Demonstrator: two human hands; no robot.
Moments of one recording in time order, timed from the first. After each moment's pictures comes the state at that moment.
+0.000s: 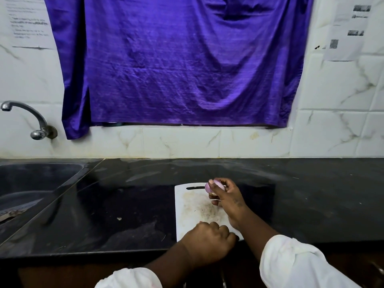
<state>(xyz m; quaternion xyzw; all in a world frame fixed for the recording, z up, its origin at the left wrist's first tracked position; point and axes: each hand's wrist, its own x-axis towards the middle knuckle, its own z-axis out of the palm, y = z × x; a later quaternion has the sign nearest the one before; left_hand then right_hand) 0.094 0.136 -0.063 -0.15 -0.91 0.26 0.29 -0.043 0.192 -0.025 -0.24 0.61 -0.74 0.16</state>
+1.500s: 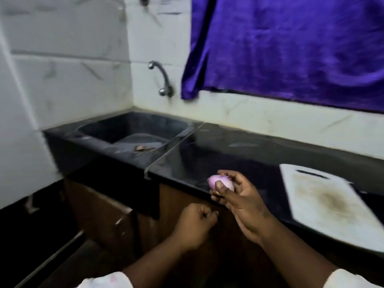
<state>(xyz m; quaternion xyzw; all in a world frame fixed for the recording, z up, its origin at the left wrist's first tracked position) 0.335 0.015 -0.132 0.32 -0.75 -0.49 0.31 0.211 0.093 -0.044 -0.39 0.48 -0.67 0.41</state>
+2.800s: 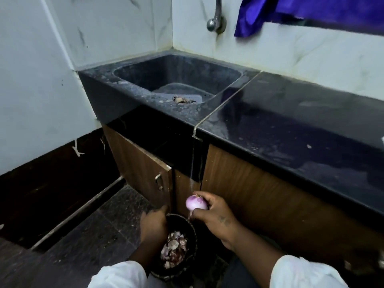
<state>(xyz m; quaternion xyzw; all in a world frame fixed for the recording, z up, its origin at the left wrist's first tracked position) 0.520 -0.058 -0.341 0.64 -0.77 -0.09 0.03 0.332 0.007 -0.214 -0.44 0.62 -0.40 0.51</state>
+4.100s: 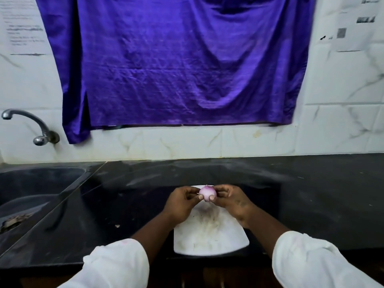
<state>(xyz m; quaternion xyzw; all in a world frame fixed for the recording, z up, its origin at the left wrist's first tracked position) 0.048 0.043 -0.027 0.13 -0.82 -0.50 0.25 -0.073 0.213 -0.013 -0.33 0.65 -0.64 0.25</state>
